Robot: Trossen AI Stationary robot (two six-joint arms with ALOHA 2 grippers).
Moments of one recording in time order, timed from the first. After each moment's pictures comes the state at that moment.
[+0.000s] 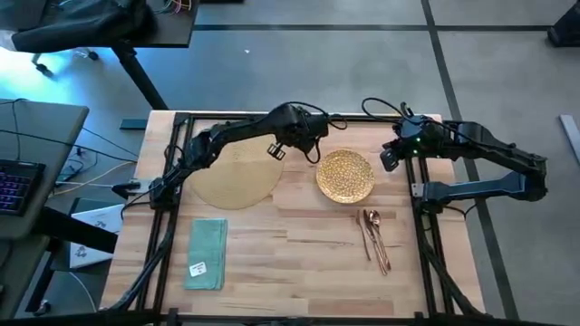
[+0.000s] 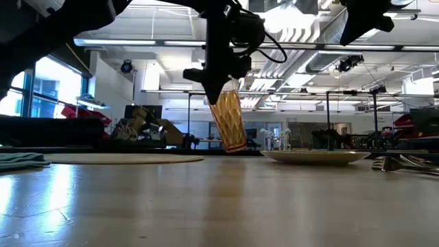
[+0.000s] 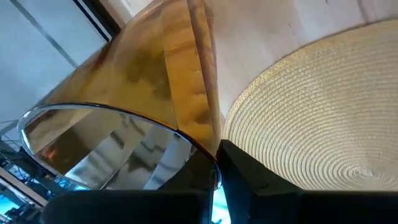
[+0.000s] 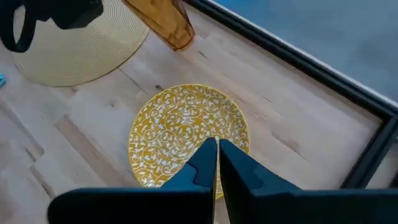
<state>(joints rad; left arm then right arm) 0.29 2.33 2.34 -1.45 -0.55 0.89 -0.25 0.93 1.20 -1.19 0.28 0.52</state>
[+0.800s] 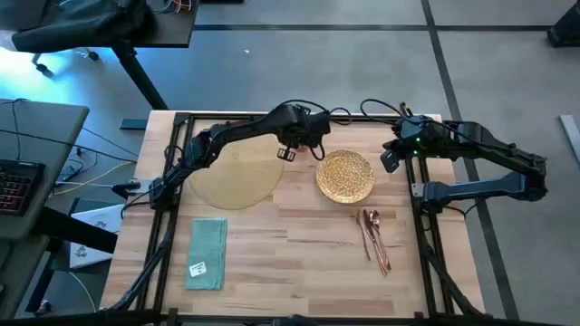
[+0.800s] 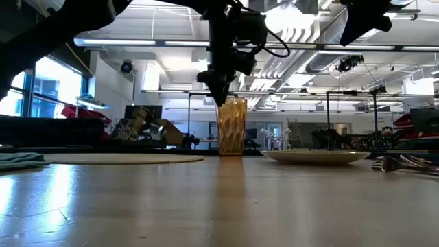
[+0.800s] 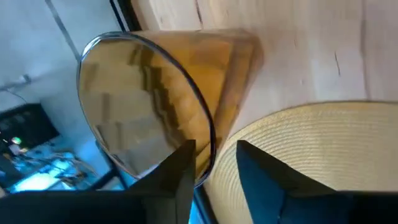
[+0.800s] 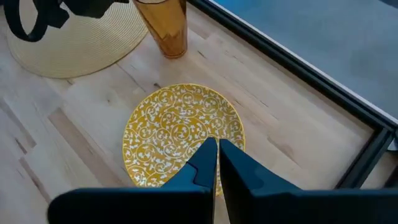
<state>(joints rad) 0.30 2.33 2.34 -1.36 -0.50 0.64 -0.25 0.93 1.20 -1.19 0.29 0.47</state>
